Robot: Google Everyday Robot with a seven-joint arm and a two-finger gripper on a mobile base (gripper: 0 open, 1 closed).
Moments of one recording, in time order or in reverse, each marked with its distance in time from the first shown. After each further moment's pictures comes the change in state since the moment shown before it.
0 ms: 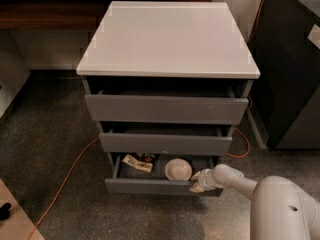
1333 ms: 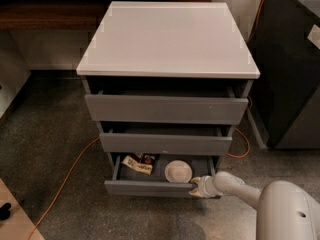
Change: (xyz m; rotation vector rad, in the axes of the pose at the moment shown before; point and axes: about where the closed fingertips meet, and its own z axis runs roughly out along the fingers) arm 0.012 0.032 0.001 -0.019 -0.012 -0.007
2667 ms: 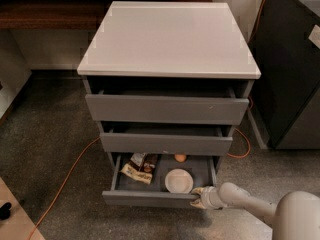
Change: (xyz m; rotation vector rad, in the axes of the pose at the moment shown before) arm 0.012 0.051 -0.017 -0.033 -0.029 0.015
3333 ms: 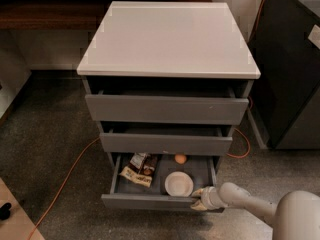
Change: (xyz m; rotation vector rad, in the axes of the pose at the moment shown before) arm -0.002 -0.001 -0.003 0.000 0.000 0.000
